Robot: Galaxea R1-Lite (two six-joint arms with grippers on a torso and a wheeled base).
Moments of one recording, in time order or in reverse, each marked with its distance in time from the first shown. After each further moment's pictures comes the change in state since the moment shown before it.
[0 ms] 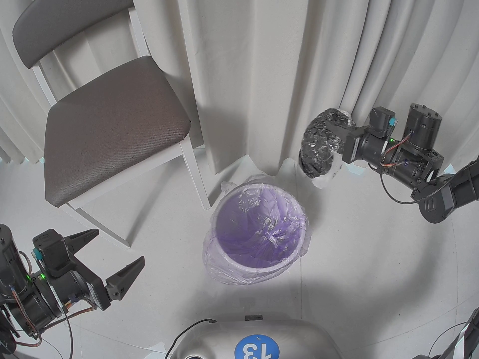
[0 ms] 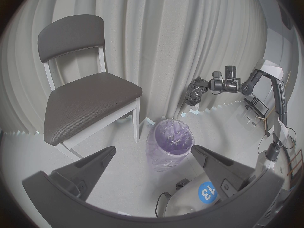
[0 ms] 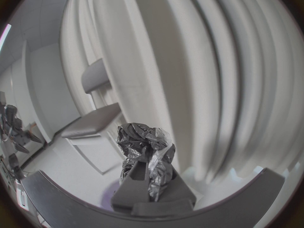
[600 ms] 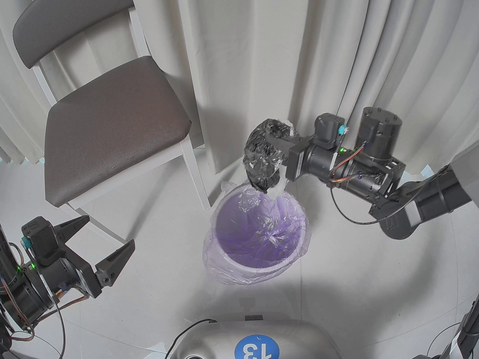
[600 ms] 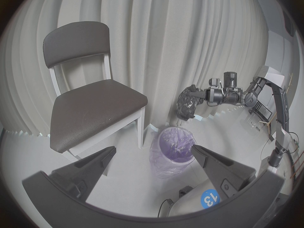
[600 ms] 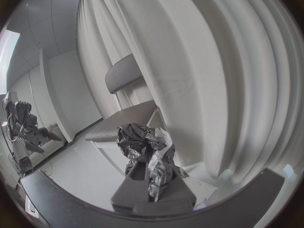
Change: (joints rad) left arm 0.039 -0.030 -0.032 -0.002 0.005 0.007; right arm 0.207 0.153 -0.099 -0.008 -0.027 0.010
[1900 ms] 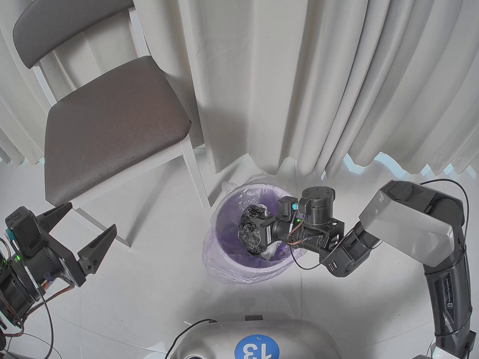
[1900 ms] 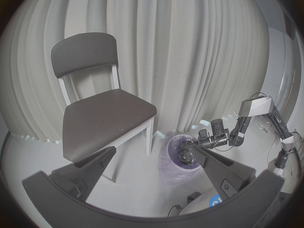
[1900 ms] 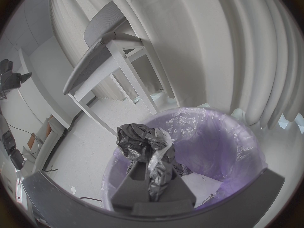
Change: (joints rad) left arm 0.064 -0.063 -0.018 0.006 -0.006 0.040; right arm -0.018 0.444 -0.082 -0.060 -0.026 0.053
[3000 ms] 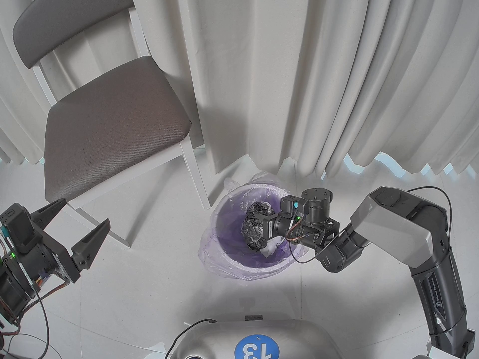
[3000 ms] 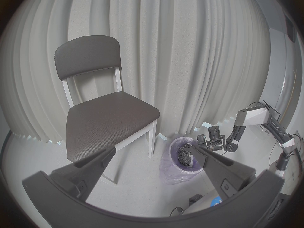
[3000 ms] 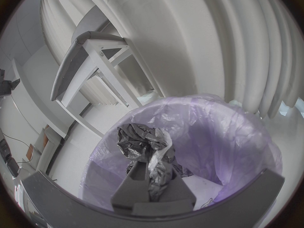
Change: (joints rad) left arm 0.025 -0.021 -0.008 0.007 -0.003 0.000; right arm -0.056 0.115 -0.127 -0.010 0.001 0.079
